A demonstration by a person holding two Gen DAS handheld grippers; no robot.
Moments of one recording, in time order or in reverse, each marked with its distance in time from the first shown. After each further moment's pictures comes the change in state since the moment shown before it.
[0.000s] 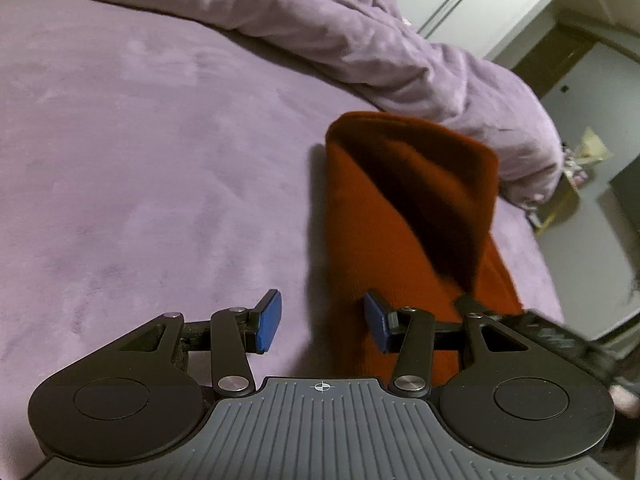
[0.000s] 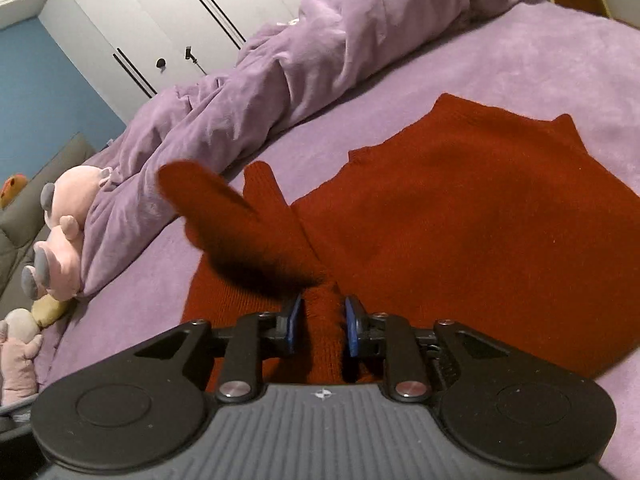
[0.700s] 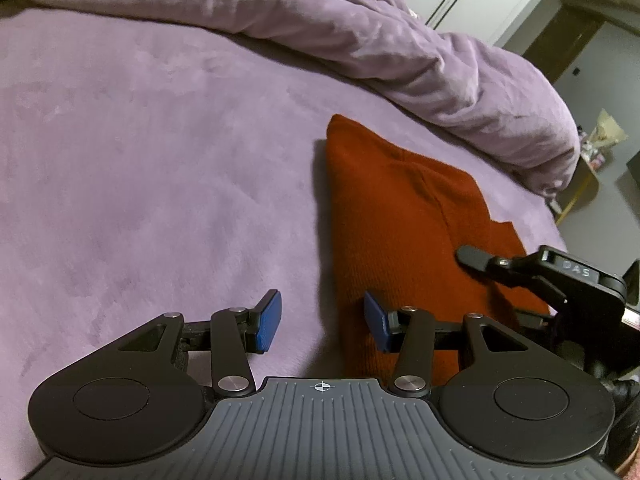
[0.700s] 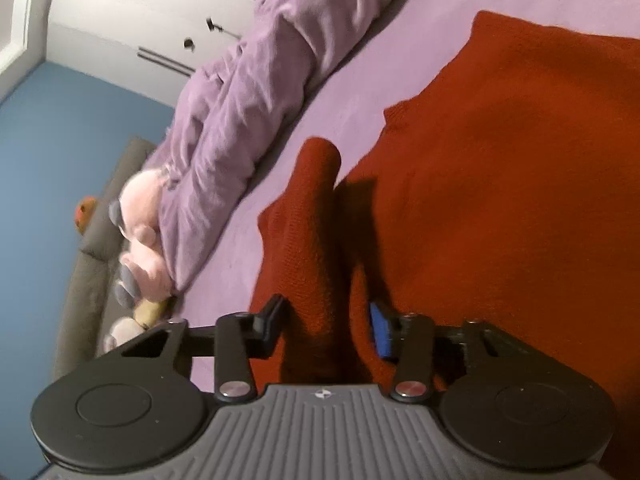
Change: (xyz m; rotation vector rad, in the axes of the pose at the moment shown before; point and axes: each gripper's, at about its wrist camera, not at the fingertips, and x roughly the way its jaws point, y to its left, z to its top) left arm 0.003 -0.009 0.003 0.054 0.014 0.071; right arm 0.063 -0.025 0.043 0.129 0.251 0.265
